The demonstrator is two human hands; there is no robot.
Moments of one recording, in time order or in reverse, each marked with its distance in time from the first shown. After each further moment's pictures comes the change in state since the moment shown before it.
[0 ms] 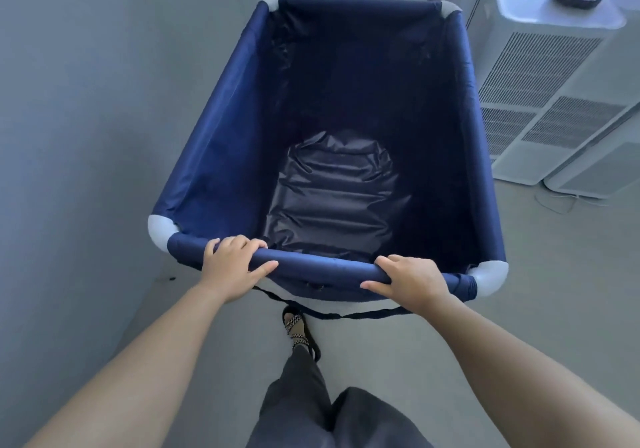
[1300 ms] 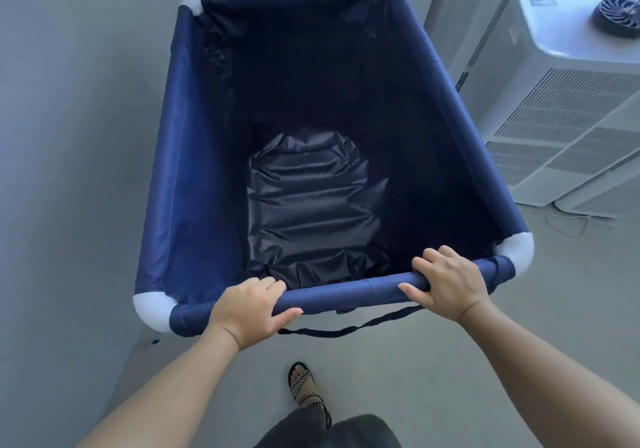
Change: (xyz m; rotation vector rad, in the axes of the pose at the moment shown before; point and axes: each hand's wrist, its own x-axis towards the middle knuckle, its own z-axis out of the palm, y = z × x) left_hand 0.204 -0.012 -0.038 0.125 0.061 0.396; right_hand 0.201 0.090 -0.058 -0.120 0.362 0.032
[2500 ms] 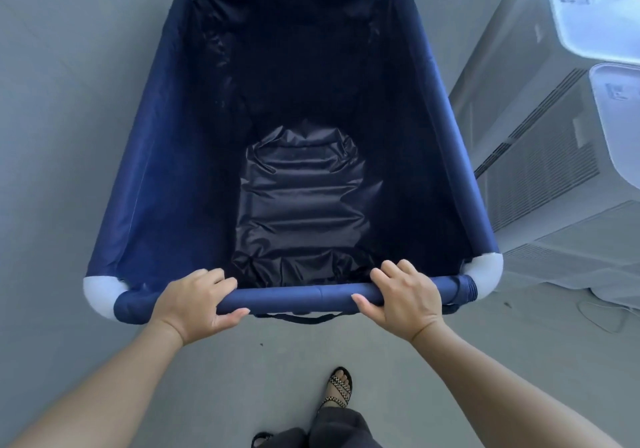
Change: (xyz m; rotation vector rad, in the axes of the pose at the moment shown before) left_hand 0.243 -0.142 -0.036 0.022 0.037 -0.168; right_hand 0.281 0.074 0.051 0.081 0.088 -0.058
